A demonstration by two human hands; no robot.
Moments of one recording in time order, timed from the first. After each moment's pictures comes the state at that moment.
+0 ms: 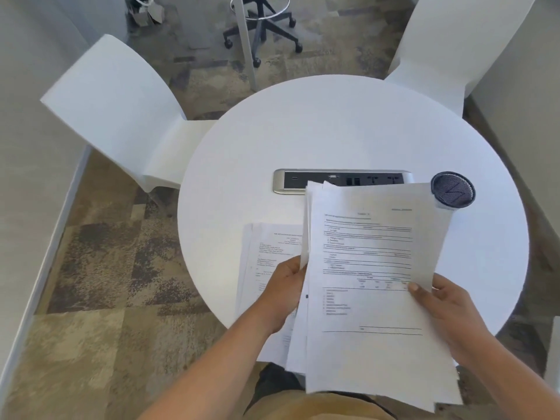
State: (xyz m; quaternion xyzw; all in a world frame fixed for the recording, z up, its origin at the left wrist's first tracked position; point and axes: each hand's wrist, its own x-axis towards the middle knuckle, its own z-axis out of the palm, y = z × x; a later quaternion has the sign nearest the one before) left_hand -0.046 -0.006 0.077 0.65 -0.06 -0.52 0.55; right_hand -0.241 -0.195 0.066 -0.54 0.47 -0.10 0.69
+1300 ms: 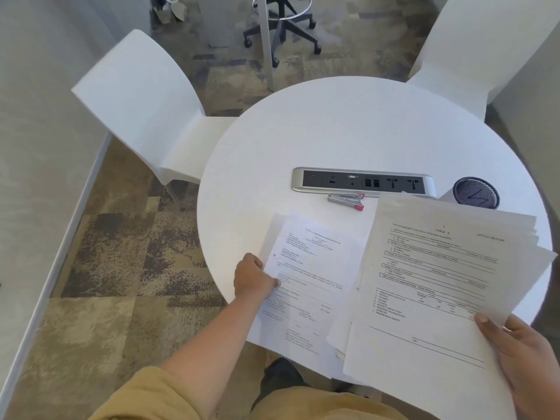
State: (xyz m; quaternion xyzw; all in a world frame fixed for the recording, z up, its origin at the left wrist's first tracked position) left_hand 0.015 0.055 -0.024 0.92 0.02 -0.29 0.27; right_hand -0.299 -0.194 0.064 -0.48 0.55 -0.18 0.65
